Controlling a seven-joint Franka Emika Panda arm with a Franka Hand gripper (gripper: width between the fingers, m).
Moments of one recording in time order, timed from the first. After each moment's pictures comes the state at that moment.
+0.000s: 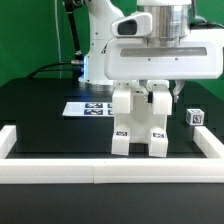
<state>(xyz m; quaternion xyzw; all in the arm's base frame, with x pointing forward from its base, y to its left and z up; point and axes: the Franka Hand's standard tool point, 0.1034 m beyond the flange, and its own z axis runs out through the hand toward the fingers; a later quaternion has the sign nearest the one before) 0.533 0.067 0.081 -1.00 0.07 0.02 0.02</state>
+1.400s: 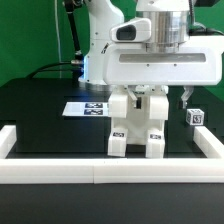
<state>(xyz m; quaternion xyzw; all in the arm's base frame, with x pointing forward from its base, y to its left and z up) 0.539 0.065 0.075 -1.00 0.07 0.01 0.02</state>
